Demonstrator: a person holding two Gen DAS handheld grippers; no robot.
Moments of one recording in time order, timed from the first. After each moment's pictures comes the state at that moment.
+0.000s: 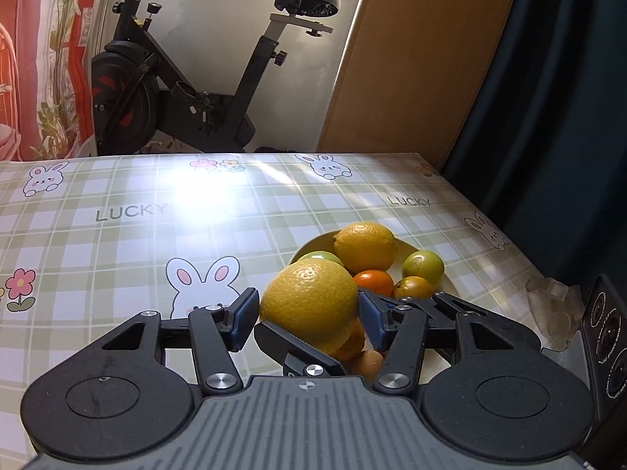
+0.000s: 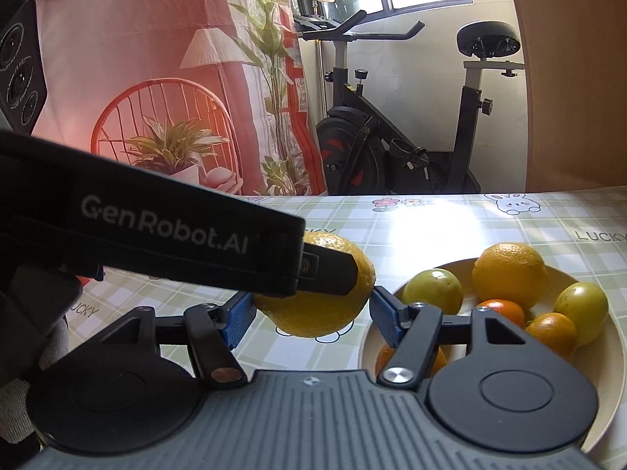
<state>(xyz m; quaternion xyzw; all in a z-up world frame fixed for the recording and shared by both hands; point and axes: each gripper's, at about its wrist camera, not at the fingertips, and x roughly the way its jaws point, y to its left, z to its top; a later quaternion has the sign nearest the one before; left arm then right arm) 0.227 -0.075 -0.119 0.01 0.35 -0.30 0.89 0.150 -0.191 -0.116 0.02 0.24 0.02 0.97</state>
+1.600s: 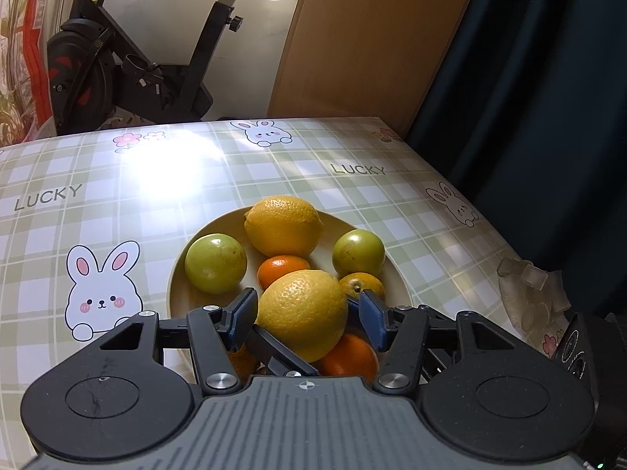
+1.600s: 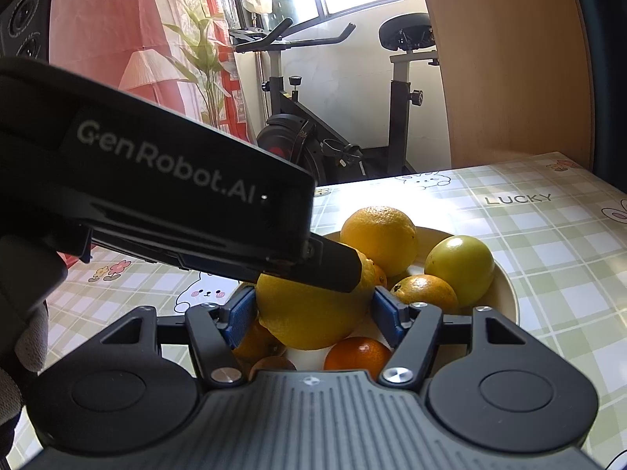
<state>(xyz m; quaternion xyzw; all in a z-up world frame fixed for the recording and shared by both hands) 0.227 -0.142 -0.137 0.01 0.39 -0.34 0.86 0.115 -0.263 -0.128 0.05 0.23 -0.05 0.97</state>
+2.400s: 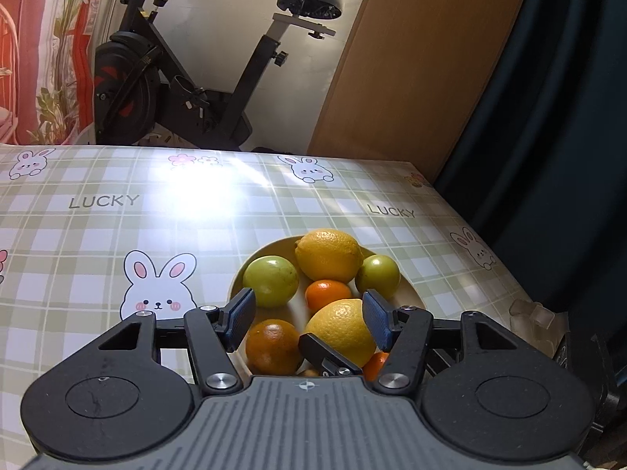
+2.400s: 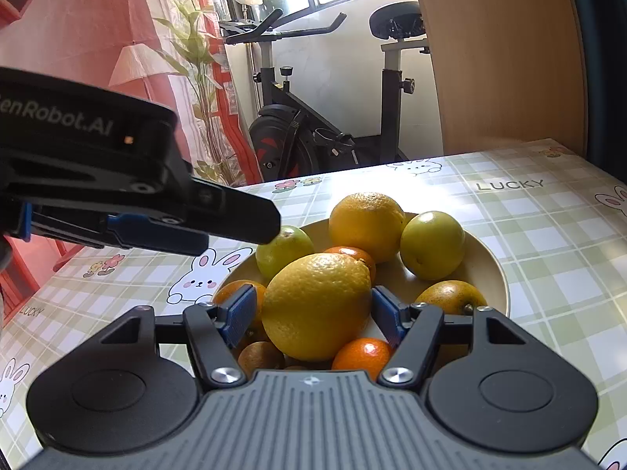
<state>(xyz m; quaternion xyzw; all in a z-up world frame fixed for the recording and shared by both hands) 0.213 -0.098 -0.118 -0.03 0.35 -0.28 0.89 0.114 -0.268 -0.132 0.06 0.24 -0.06 0.97</state>
